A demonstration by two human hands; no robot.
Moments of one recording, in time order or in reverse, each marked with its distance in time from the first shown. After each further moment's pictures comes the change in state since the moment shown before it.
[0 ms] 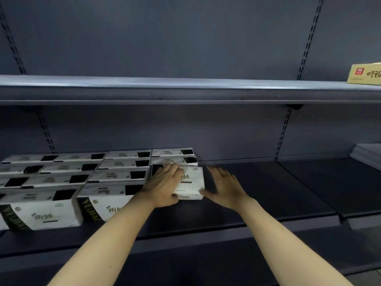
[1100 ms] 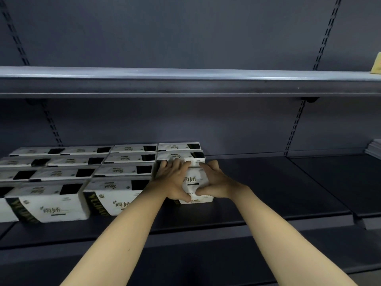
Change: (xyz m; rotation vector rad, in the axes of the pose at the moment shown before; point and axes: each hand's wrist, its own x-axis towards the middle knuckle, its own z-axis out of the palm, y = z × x) left_hand 0.009 0.009 -0.009 0.002 -0.211 -0.214; right_hand 0.032 -0.025 0.008 0.331 -0.341 0.068
